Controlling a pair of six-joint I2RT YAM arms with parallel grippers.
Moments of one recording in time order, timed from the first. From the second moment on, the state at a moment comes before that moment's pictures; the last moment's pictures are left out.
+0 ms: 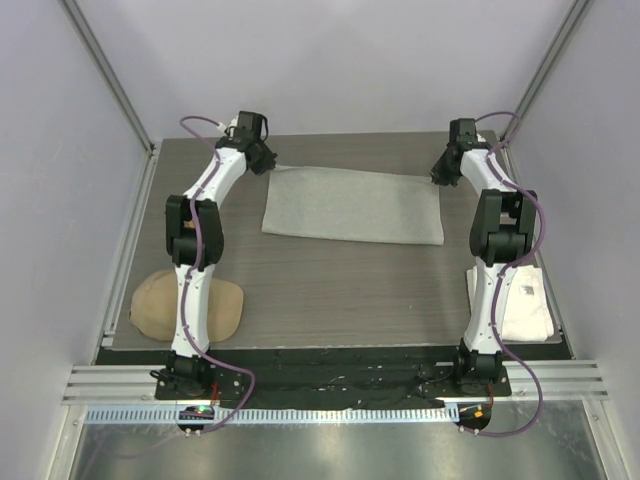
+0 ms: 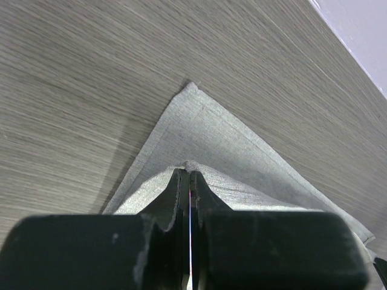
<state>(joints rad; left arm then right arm) -0.21 2.36 2.13 -0.60 -0.08 -0.85 -0.05 2.27 1.90 -0.59 0.07 0.58</state>
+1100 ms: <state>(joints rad) -0.19 2.55 2.35 -0.62 -0.05 -0.84 -0.07 2.37 2.05 -0.61 0.05 0.58</state>
